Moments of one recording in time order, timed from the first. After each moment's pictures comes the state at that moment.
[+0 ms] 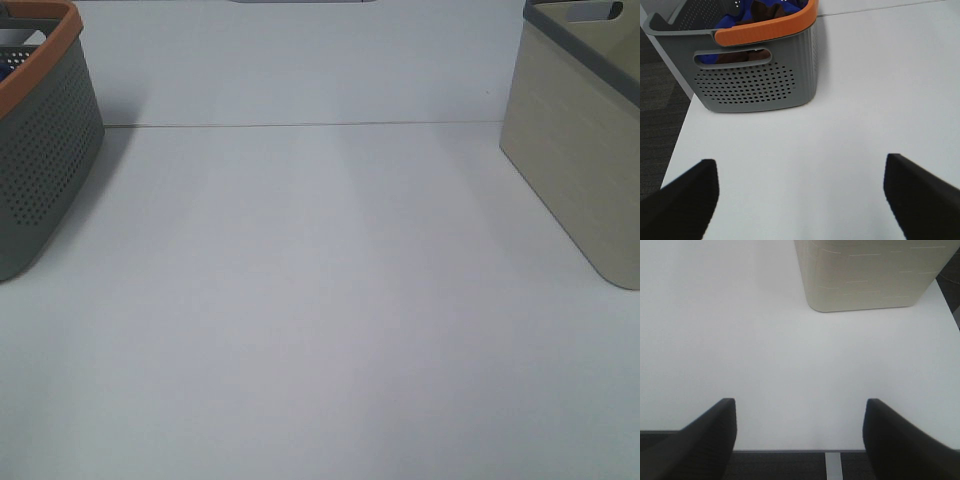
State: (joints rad) left arm 0.08 -0.01 -0.51 -0.02 1.04 0.14; right arm -0.08 0.00 -0.50 0.05 1.06 -0.08
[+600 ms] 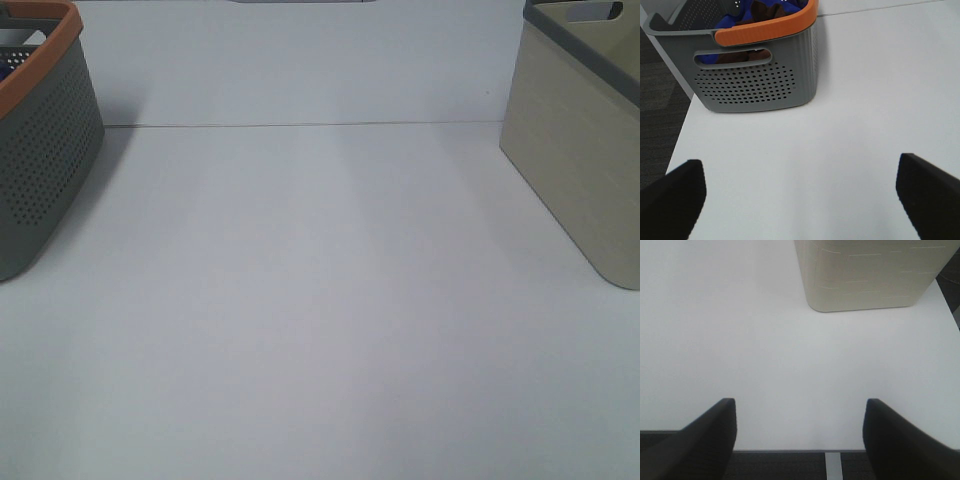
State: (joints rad) left arm 0.08 -0.01 -0.51 -0.02 1.04 0.14; right arm -0.08 0.00 -0.50 0.05 1.06 -0.08
